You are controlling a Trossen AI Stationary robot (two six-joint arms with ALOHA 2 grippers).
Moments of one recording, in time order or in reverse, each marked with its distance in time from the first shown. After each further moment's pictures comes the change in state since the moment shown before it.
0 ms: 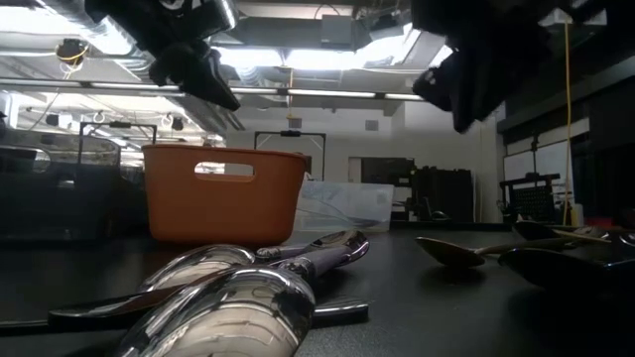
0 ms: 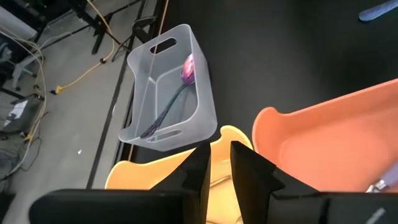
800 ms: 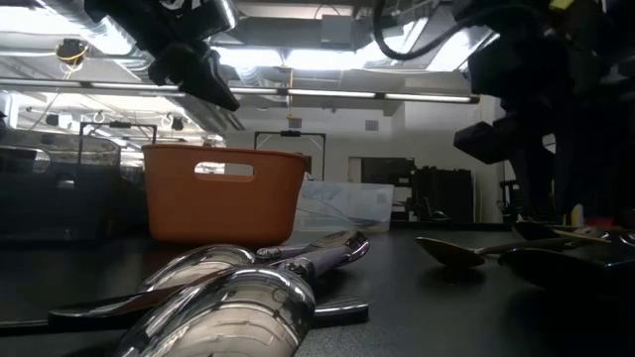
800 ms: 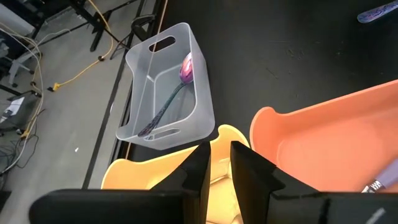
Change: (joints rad) left arm -0.002 0.000 0.000 -0.005 -0.001 -0.016; right arm 0.120 0.000 -0.272 0.181 0.076 -0.005
